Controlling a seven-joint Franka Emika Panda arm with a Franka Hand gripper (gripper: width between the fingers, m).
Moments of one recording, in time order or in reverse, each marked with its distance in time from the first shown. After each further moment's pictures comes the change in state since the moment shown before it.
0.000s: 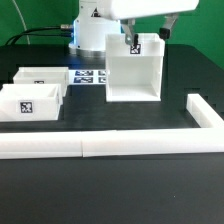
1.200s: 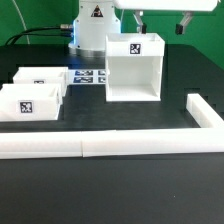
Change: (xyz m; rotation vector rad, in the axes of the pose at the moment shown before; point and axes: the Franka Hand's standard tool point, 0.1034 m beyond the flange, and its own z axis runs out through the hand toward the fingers) arm -0.041 -0.058 0.016 -0.007 0.002 0.334
